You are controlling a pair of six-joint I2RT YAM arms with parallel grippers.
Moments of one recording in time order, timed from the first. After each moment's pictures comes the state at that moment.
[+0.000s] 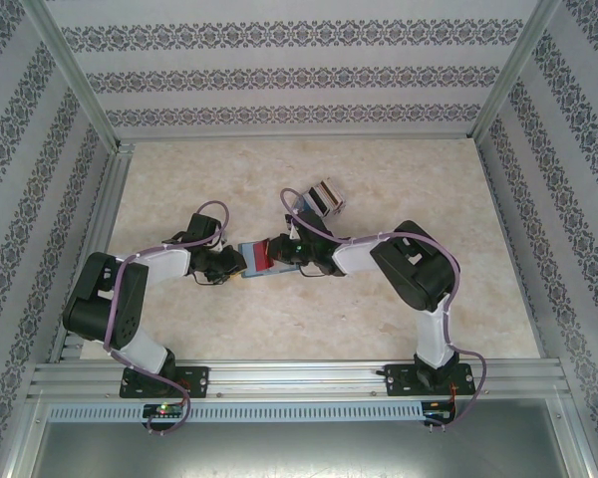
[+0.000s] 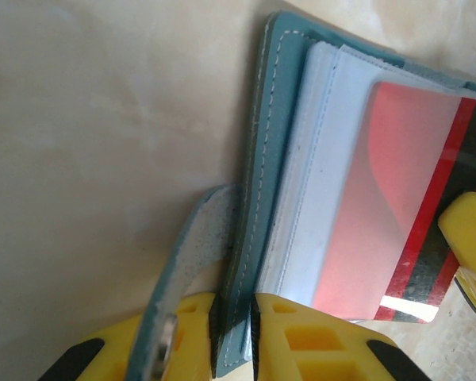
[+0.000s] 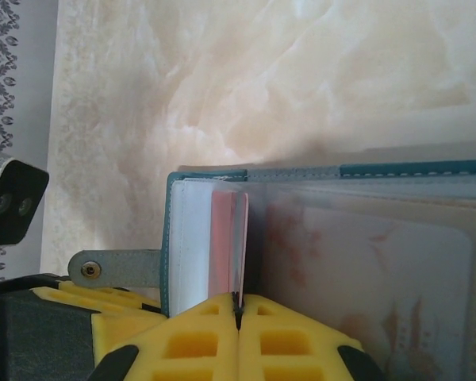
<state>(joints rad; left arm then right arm) -0.24 1.59 0.70 -0.23 0.44 -0.74 0.71 2.00 0.99 0.36 -0.37 0.91</state>
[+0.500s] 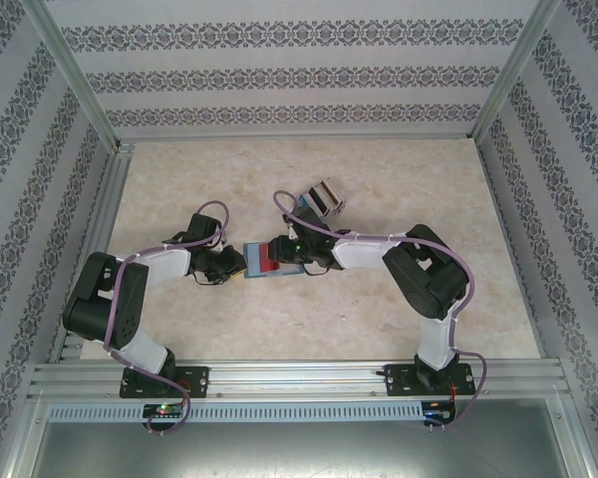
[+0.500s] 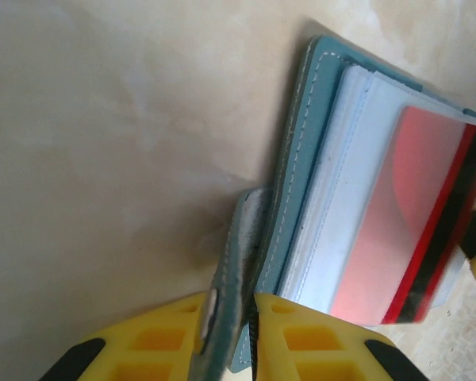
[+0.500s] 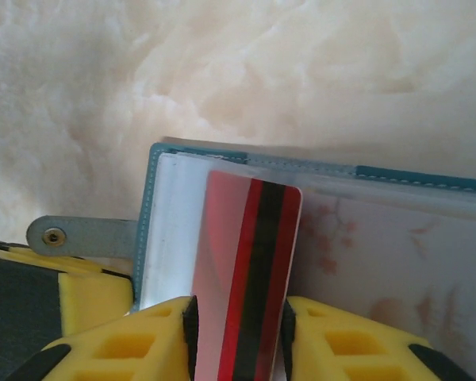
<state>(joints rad) -0.24 1.59 0.70 -0.23 0.44 -0.74 0.73 1.91 1.09 -0.02 -0.24 0.71</state>
